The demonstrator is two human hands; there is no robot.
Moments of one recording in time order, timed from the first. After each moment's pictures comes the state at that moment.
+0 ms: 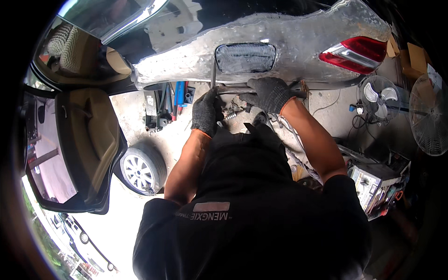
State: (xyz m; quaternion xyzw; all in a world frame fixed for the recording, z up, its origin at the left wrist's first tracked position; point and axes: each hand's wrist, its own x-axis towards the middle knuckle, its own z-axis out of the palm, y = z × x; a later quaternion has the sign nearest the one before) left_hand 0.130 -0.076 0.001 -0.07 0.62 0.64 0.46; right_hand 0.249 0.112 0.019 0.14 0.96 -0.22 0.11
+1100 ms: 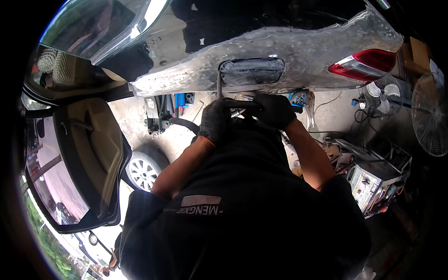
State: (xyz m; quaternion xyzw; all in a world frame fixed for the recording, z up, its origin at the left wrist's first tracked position) left_hand 0.091 -0.048 0.009 0.48 0.77 0.35 0.24; right_hand 0.248 0.114 -0.027 0.19 0.92 -0.34 0.00
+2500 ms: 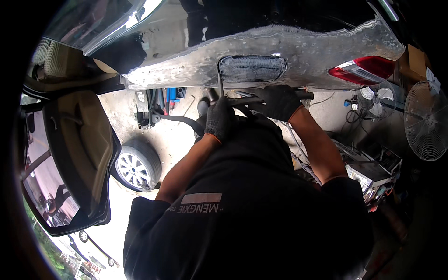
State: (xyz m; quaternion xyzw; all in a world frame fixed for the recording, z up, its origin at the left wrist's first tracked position) left_hand 0.115 -0.047 -0.047 0.36 0.81 0.37 0.27; right_hand 0.231 0.144 -0.003 0.10 0.97 -0.21 0.09
